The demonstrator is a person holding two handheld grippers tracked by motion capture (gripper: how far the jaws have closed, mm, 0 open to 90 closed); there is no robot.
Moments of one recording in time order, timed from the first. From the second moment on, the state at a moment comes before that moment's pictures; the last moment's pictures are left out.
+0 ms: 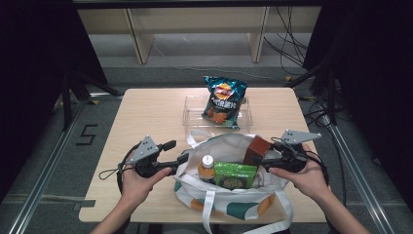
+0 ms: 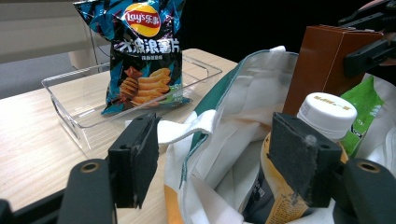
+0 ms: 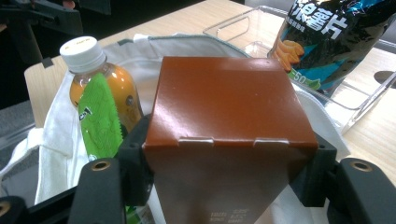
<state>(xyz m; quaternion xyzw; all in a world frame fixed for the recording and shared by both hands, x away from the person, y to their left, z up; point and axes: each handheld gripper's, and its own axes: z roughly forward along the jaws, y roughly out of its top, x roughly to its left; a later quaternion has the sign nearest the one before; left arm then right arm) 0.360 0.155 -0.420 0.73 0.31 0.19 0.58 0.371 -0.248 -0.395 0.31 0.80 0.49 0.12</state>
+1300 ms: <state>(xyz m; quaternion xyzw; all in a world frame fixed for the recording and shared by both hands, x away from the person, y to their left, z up) 0.359 0.156 -0.420 0.73 0.31 0.19 0.58 0.374 -0.264 -0.299 0.33 0.75 0.55 0.16</state>
